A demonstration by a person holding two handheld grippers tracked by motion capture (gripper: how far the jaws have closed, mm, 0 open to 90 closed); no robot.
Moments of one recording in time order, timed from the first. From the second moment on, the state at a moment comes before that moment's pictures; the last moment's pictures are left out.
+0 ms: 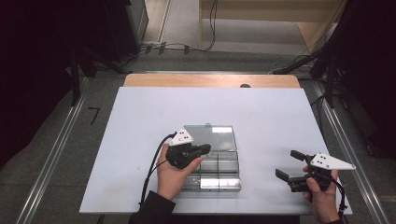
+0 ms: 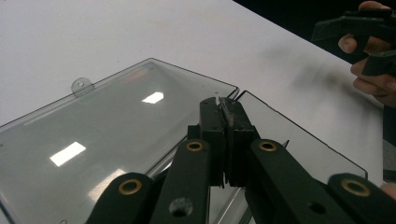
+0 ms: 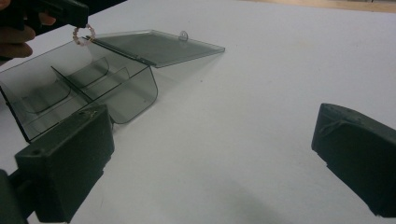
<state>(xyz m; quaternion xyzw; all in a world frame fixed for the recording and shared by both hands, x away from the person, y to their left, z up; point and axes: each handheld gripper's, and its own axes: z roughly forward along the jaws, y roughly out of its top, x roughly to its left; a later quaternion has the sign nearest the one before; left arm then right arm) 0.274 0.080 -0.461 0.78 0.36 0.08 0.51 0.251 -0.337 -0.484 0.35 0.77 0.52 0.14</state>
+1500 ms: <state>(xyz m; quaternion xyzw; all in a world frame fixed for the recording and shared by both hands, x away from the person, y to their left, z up) 0.276 0.044 -0.468 0.81 0.34 0.06 0.48 0.252 -0.338 -0.484 0.35 0.77 0.52 0.14</state>
